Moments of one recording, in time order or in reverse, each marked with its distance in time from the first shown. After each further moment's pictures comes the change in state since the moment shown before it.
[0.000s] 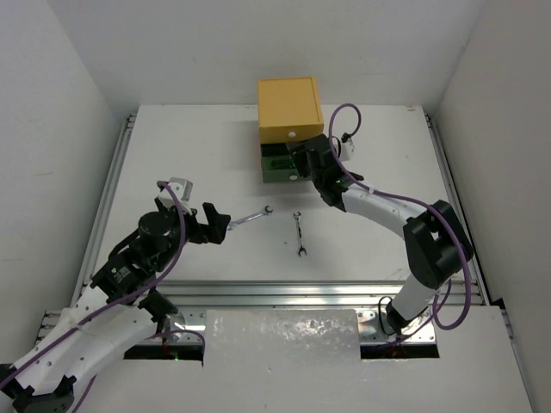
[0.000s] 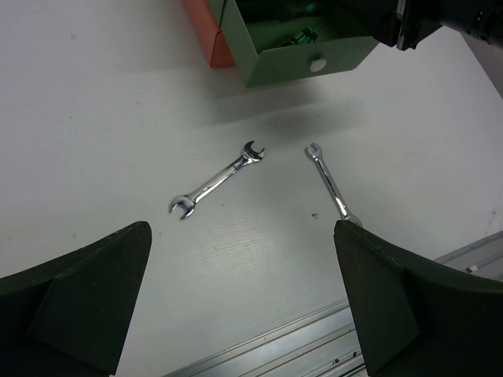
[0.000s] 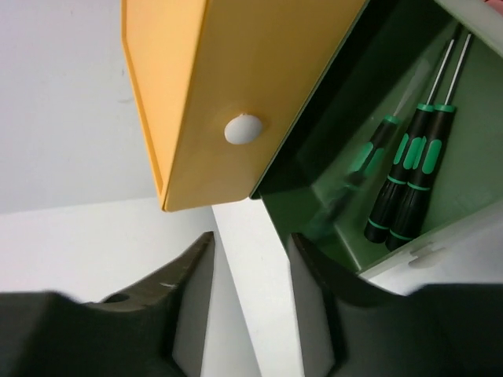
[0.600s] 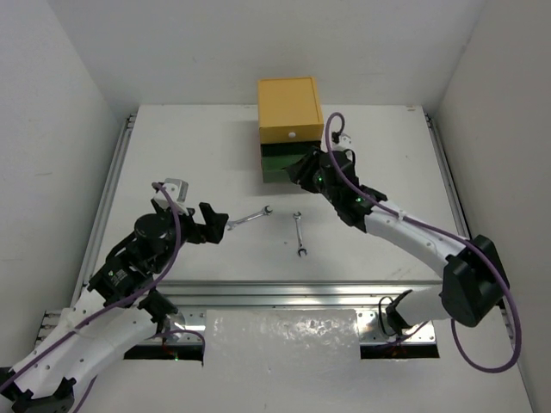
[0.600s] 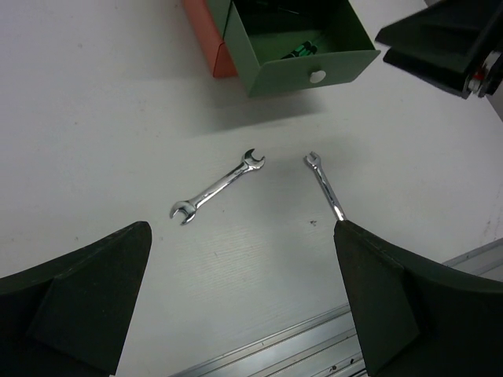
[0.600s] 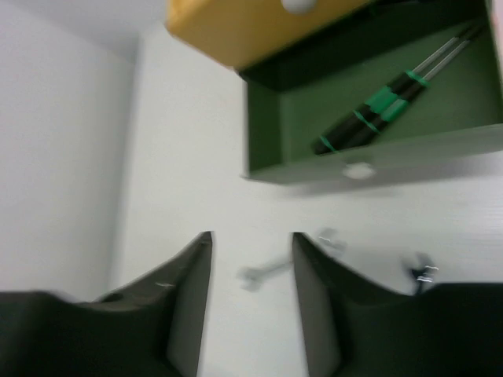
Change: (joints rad) left arm 0.000 -0.026 0.000 0.001 -0.016 -0.009; right arm 0.048 -0.278 -0.143 -0.087 -0.169 -0.519
